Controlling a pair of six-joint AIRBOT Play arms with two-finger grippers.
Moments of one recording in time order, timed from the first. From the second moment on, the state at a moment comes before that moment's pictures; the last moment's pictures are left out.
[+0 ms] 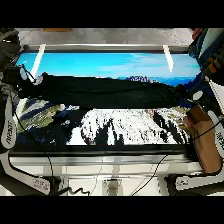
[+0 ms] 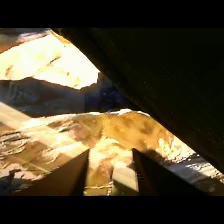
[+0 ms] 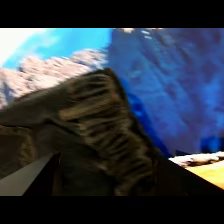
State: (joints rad) left arm 0.17 -1.74 1.68 1.73 -1.20 -1.87; right arm -0.30 -1.58 1.15 -1.24 0.39 1.73
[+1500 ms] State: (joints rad) left arm 0.27 -1.96 1.66 1.44 -0.71 -2.12; right arm -0.33 -1.58 1.15 -1.26 0.40 1.71
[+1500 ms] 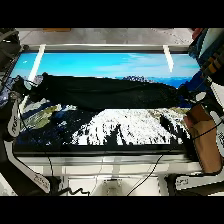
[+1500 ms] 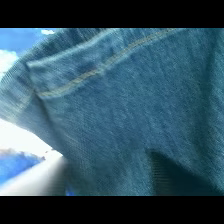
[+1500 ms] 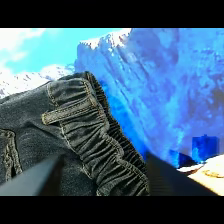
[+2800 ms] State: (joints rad) left arm 0.24 -1.86 1.66 1.44 -0.63 -1.89; right arm -0.45 -1.53 0.82 -0.36 0.40 1.22
